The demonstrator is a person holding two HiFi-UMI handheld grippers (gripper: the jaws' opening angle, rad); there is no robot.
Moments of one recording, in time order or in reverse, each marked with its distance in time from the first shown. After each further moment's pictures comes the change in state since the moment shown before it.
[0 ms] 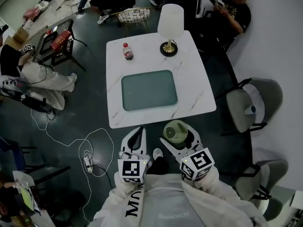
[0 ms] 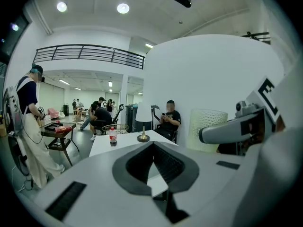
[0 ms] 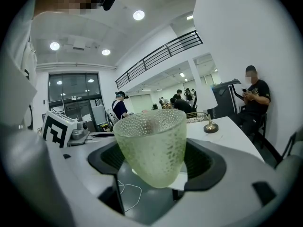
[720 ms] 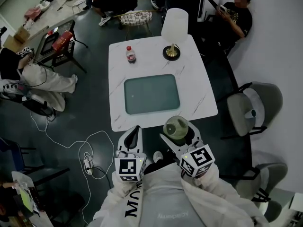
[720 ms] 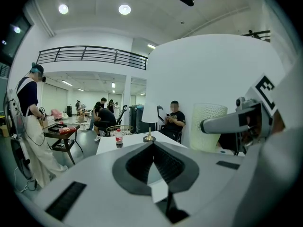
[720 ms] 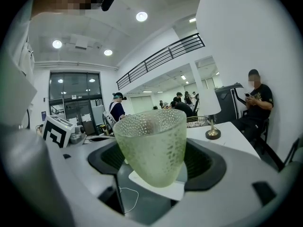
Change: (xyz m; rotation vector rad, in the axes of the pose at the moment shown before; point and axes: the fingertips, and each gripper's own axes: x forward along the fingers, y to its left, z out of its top) left arm 0.004 0.037 0.002 -0.011 0.000 0.038; right arm 0.027 -0.002 0.022 -0.025 -0.027 0.000
